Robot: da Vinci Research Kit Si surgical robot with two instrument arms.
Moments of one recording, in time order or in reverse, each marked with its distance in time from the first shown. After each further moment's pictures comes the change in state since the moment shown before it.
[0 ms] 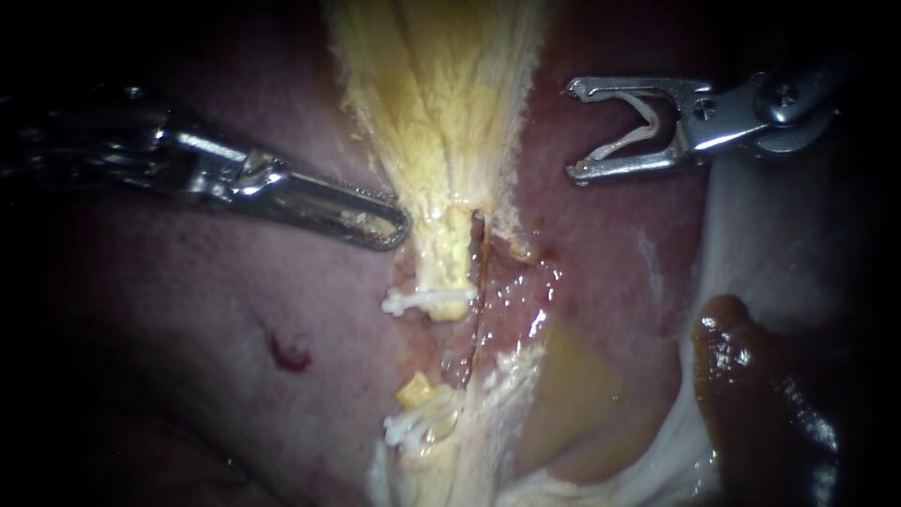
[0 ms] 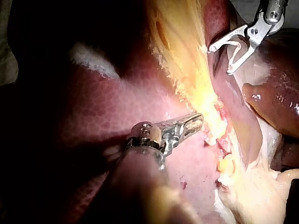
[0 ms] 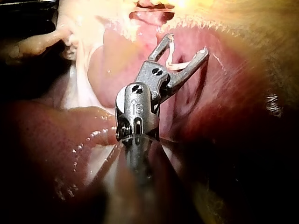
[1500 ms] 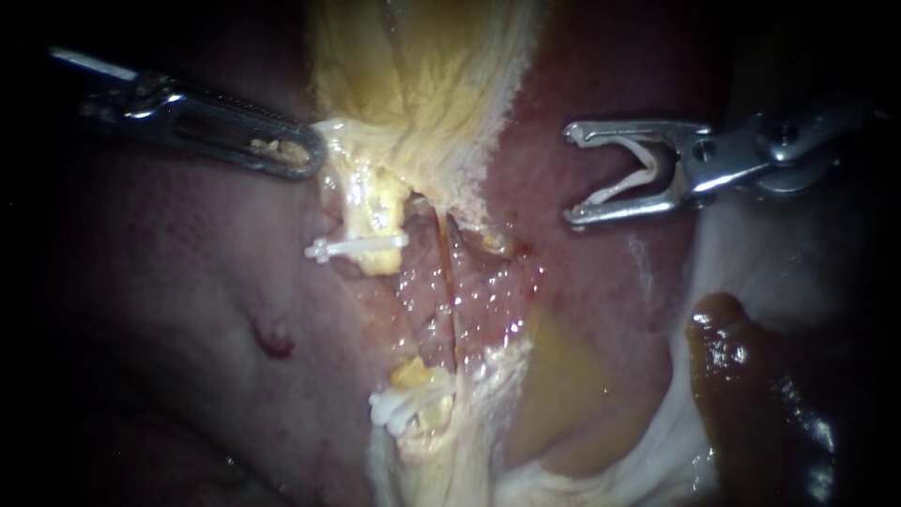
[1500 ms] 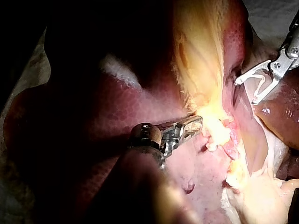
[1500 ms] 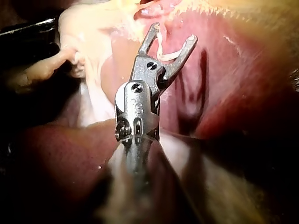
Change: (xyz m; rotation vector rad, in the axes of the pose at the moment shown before) right arm 0.001 -0.005 0.001 0.092 0.039 0.206; left arm -0.005 0.000 -0.011 -0.044 -0.062 -0.029
